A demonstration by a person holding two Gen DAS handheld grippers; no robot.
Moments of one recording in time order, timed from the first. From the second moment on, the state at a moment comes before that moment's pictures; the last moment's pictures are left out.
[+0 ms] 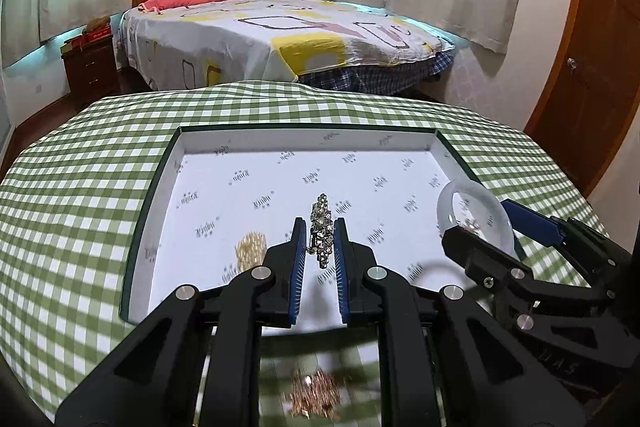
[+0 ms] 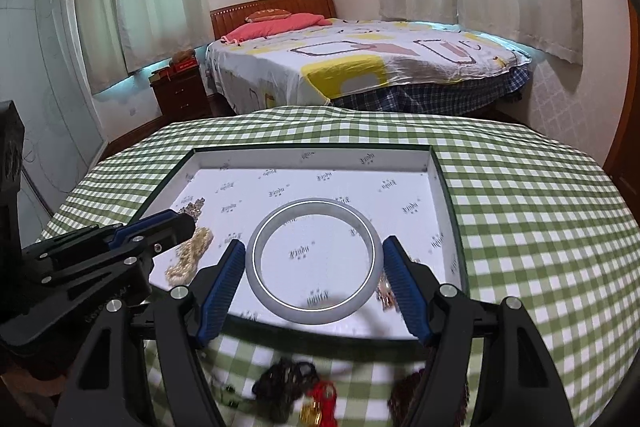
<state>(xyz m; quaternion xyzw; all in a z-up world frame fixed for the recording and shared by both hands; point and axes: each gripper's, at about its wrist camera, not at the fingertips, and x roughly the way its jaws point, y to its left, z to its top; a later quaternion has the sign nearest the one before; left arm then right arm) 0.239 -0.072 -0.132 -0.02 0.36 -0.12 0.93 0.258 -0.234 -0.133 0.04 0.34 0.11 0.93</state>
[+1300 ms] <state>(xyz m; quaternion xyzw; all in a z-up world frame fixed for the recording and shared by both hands) 0.256 -0.070 -0.160 -0.01 0.39 -0.11 0.92 0.284 -0.240 -0.166 0.04 0.39 0.12 0.91</state>
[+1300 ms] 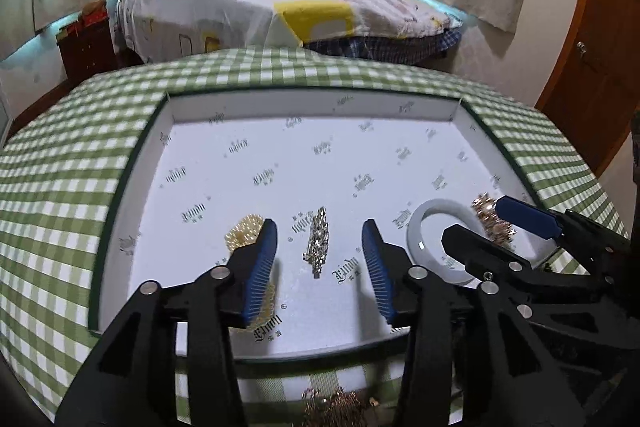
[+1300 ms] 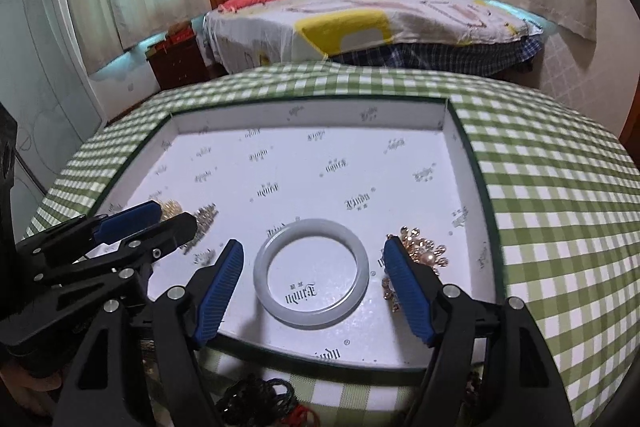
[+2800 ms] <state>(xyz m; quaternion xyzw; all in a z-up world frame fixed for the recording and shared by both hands) 0.127 0.018 -0.181 -0.03 0.37 -0.02 0.93 0.169 -0.243 -0.173 0.03 0.35 0.10 0.93</state>
